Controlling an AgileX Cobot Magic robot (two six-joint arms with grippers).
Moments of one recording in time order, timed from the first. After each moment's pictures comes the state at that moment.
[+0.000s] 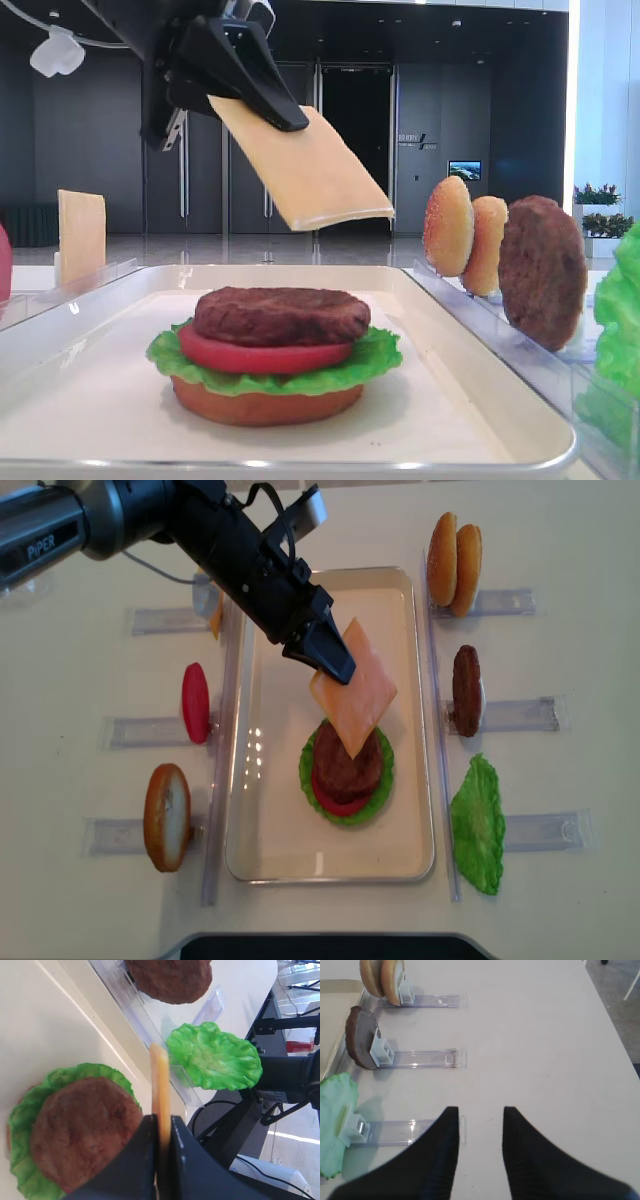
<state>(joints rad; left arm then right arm) -0.38 1.93 -1.39 -0.88 1.21 0.61 0.02 -0.01 -0.50 0.02 1.14 -0.04</state>
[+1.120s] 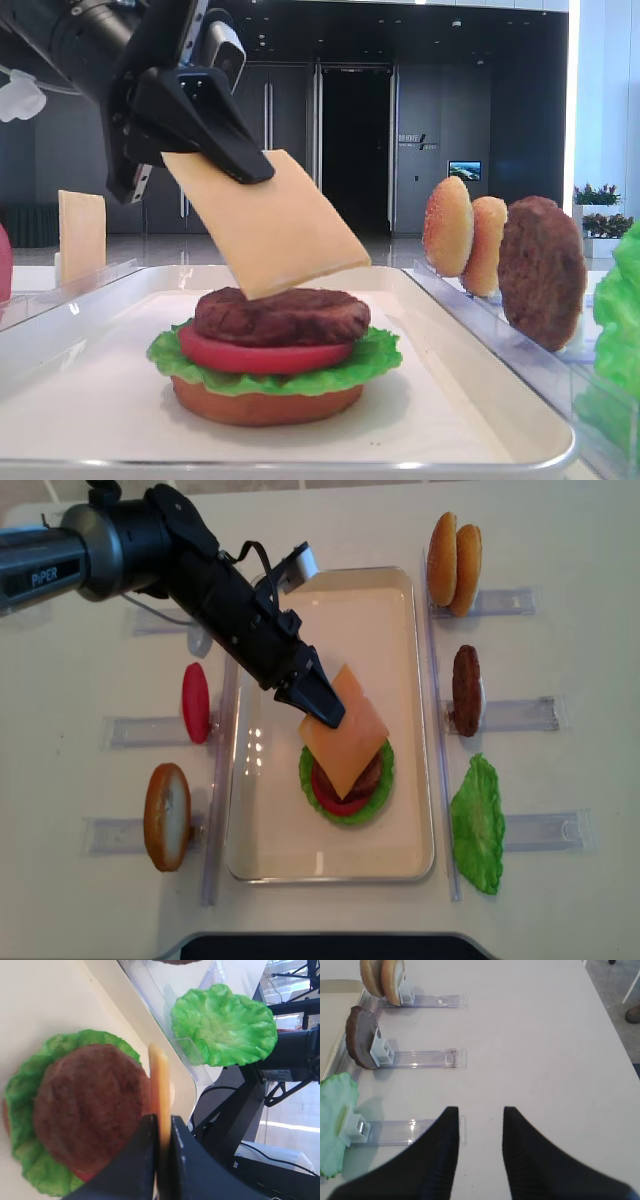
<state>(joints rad) -0.33 1.94 -1.23 -0.95 1.19 0.82 0.02 -0.01 -0.50 0.02 1.14 -0.04</state>
